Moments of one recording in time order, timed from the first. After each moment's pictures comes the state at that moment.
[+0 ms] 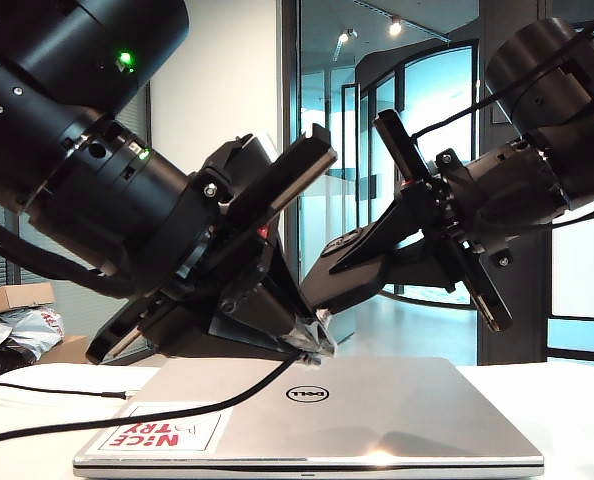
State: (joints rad) left arm -0.92 1.47 0.50 0.37 0.12 -0.67; right arm 0.44 1.58 0.62 0.41 -0.63 0.88
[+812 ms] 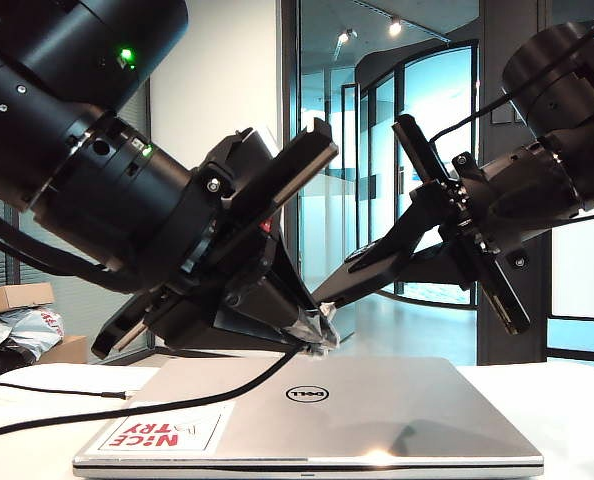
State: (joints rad) left arm -0.92 1.47 0.50 0.39 0.12 -0.67; right arm 0.39 1.58 0.62 0.41 -0.62 0.97
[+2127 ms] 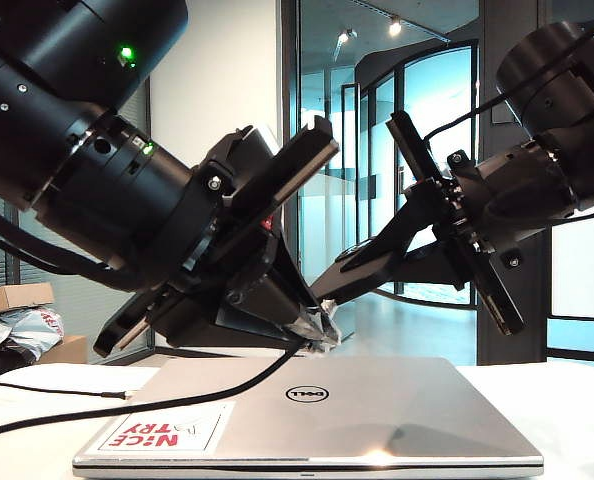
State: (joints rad) left arm -0.92 1.47 0.50 0.39 0.12 -0.67; right arm 0.41 1.58 0.62 0.41 -0.64 0.97
